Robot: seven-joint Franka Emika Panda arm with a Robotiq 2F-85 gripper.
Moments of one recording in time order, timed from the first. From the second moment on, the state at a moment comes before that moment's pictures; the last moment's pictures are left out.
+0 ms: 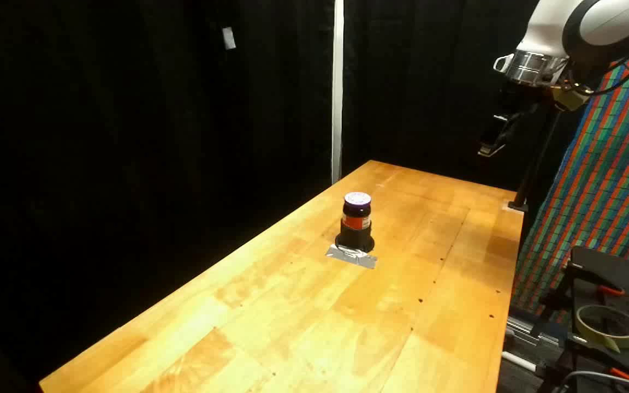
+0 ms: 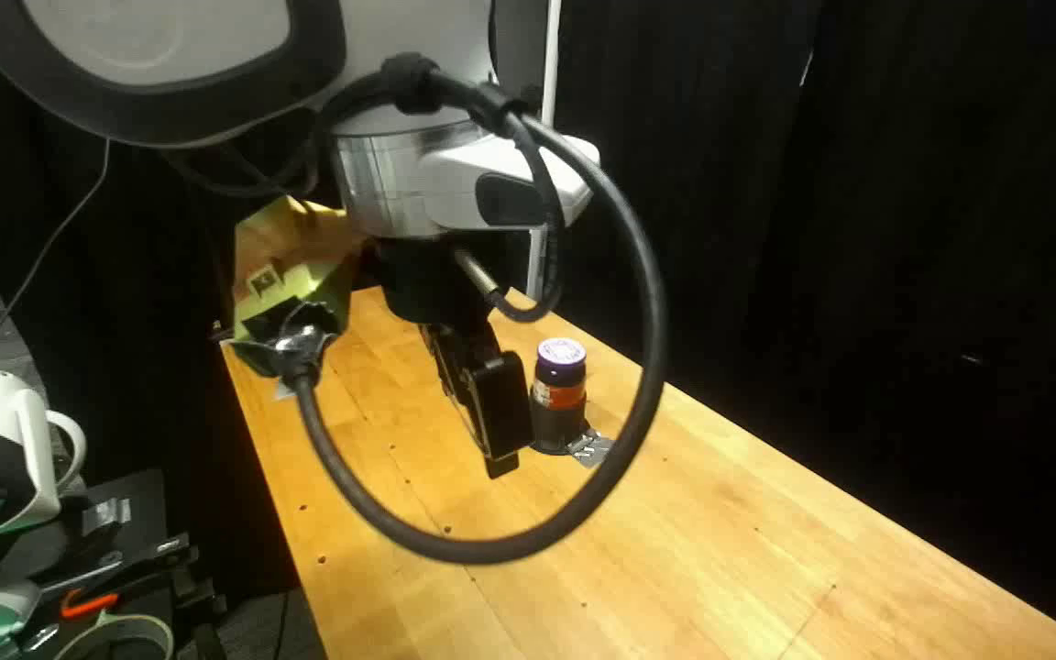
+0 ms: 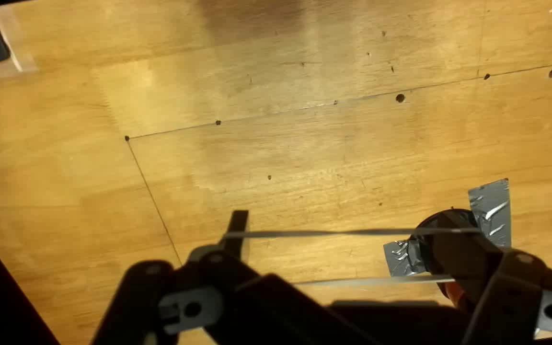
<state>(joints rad) -0.06 -0.33 -0.12 -2.61 -0.01 2.47 -0.09</state>
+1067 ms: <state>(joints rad) 0.03 -0.17 -0.08 -2.42 0.02 2.46 -0.23</state>
